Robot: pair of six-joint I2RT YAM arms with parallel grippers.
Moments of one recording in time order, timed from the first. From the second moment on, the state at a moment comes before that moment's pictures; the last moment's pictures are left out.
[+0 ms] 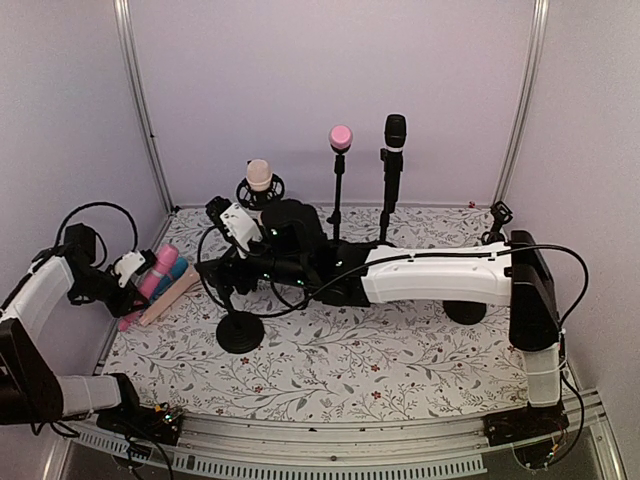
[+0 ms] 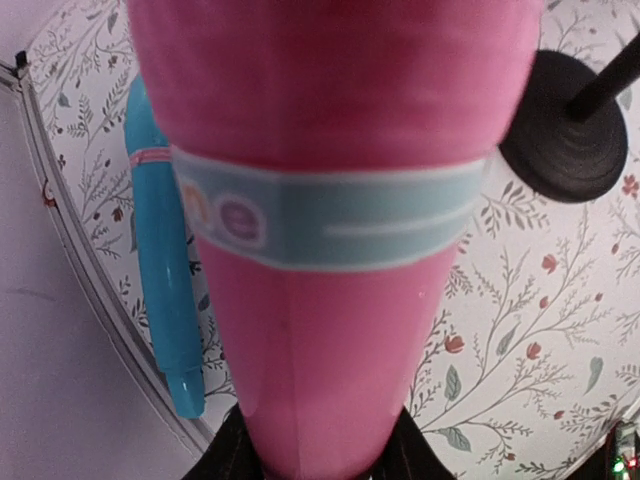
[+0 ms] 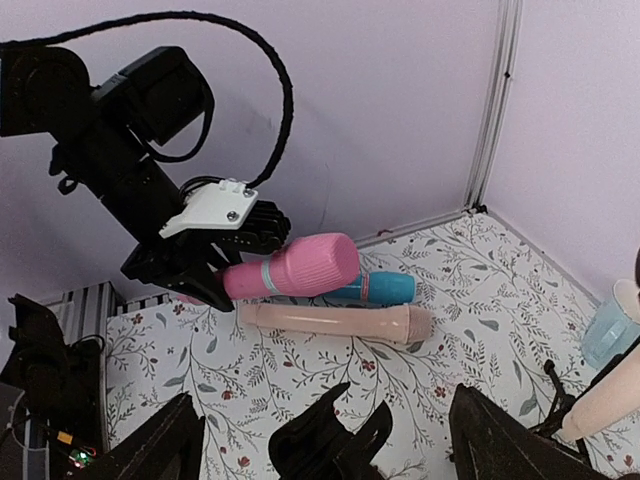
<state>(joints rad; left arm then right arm) 0.33 1.07 0.80 -0.87 0.37 0.96 1.20 2.11 1.79 0.15 0.06 0.01</state>
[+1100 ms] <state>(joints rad) 0.16 0.98 0.52 -0.61 -0.01 0.97 1.20 2.26 1.76 0.28 0.18 -0.10</state>
